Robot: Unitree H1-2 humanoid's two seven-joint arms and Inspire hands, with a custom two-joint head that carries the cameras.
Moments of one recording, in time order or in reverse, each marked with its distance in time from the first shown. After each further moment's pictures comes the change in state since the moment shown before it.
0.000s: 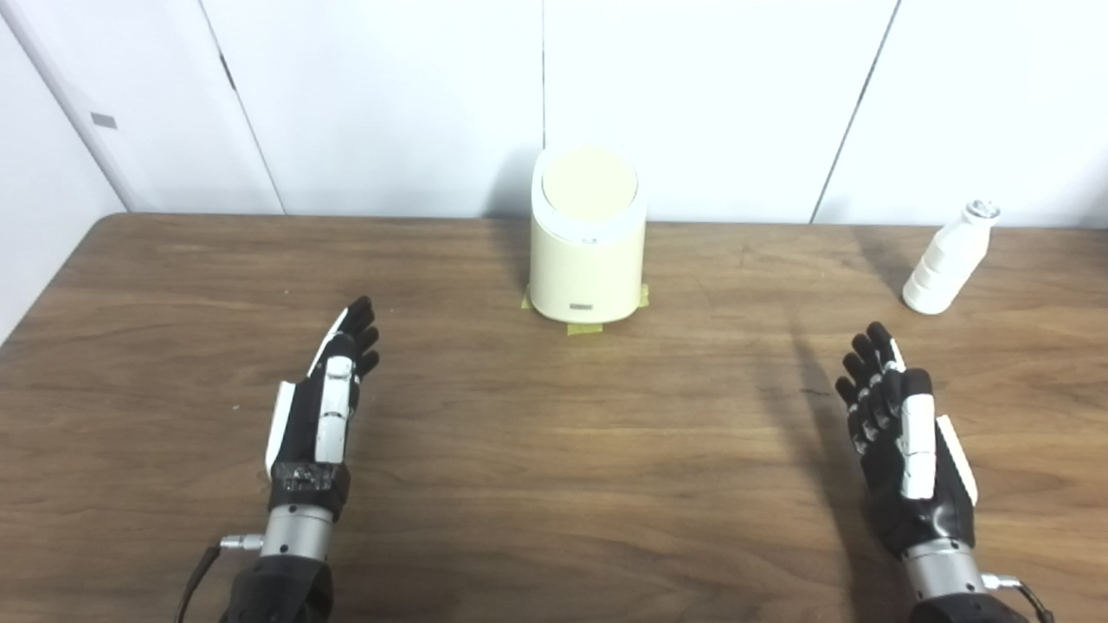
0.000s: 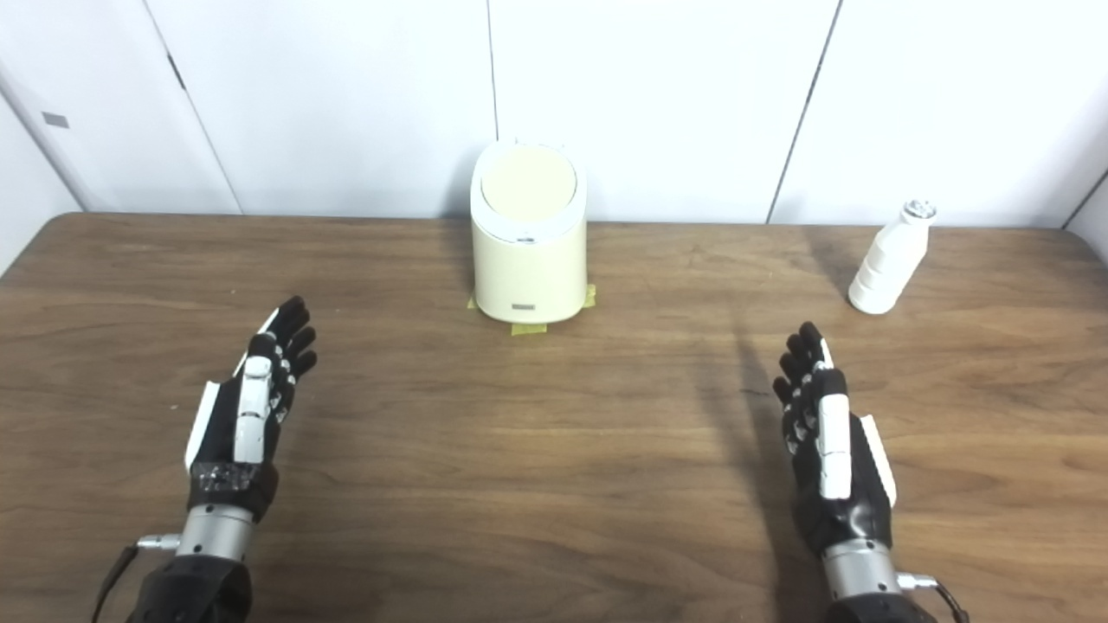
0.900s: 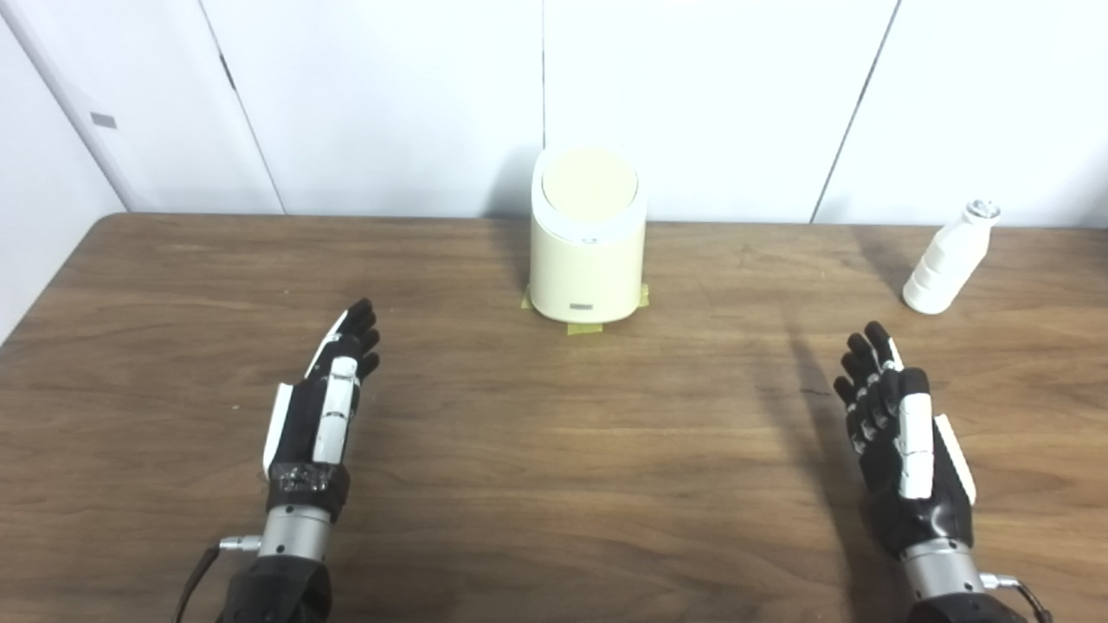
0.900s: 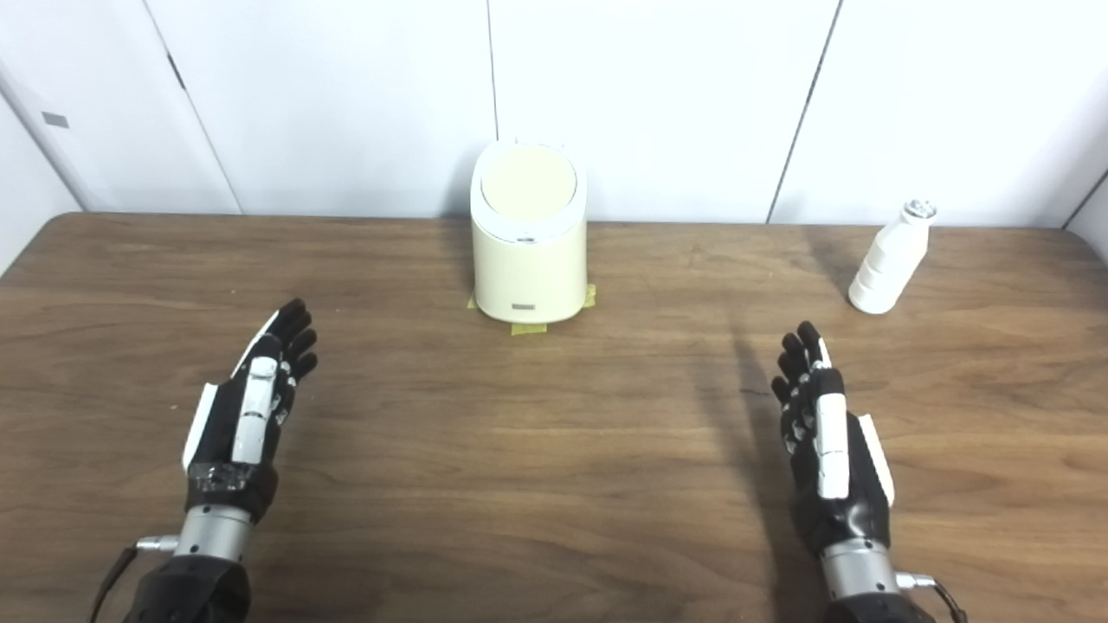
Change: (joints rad) left arm 0.001 -0.003 0.011 -0.008 -0.057 0.037 0.001; right arm 0.001 0.001 0.005 -0.002 -0.002 0.000 -0.001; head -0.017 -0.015
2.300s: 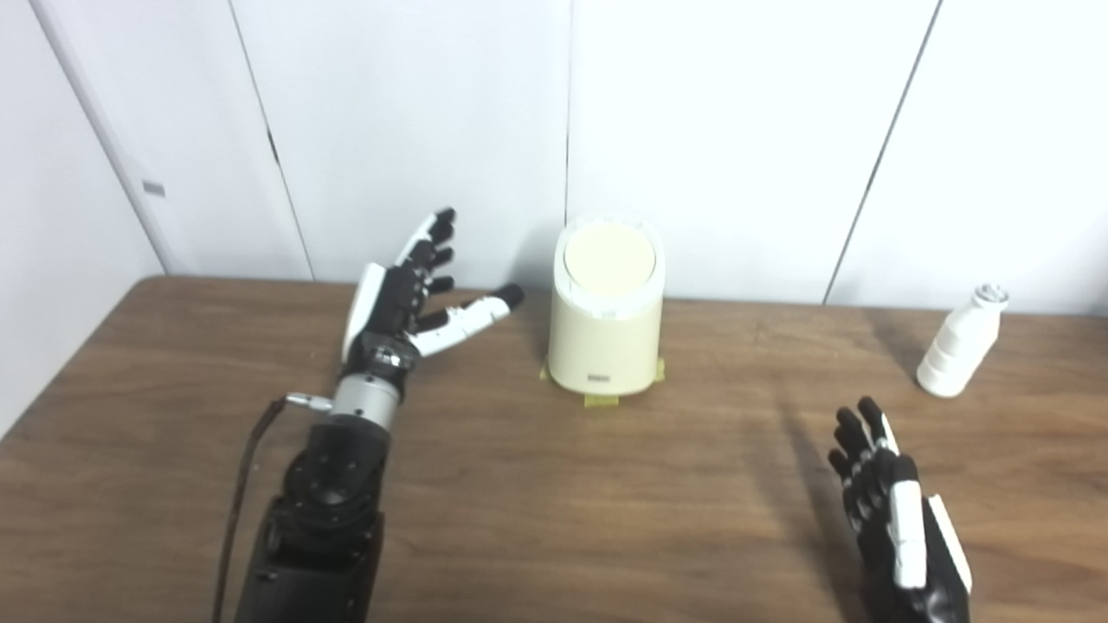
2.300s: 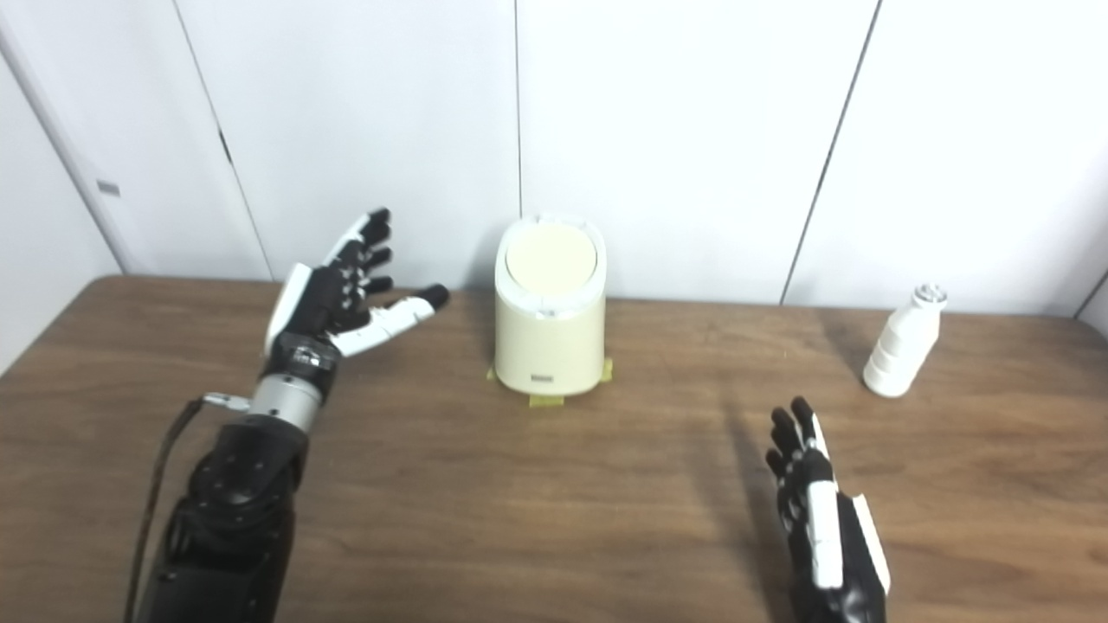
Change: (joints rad) left arm -0.522 0.095 -0.187 0.091 0.278 0.343 0.032; right arm 0.000 0.007 0.027 0.108 -0.026 -0.177 0.000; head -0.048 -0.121
